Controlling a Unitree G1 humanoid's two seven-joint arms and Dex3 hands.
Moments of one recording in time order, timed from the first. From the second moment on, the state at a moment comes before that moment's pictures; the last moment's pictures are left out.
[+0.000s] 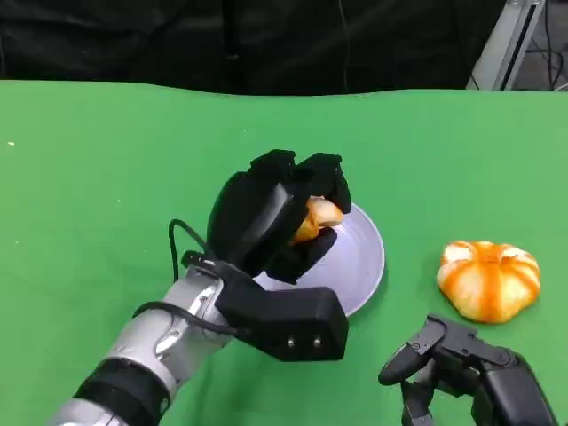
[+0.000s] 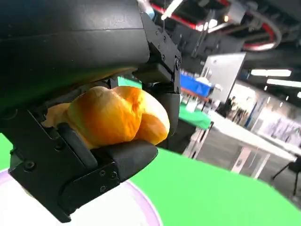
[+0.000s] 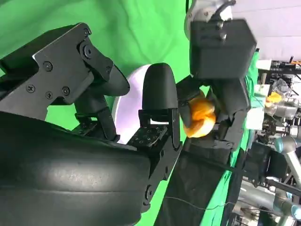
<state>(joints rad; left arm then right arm) -0.59 0.06 -0.46 0.73 0.75 -0.43 0.52 0.45 -0.01 0.23 -0.41 -0.15 -0.11 0.03</state>
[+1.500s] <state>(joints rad) -0.16 0.30 -0.25 0.18 0.38 -0.38 -0.02 0.44 -0.01 0.23 -0.41 -0.16 -0.11 0.02</state>
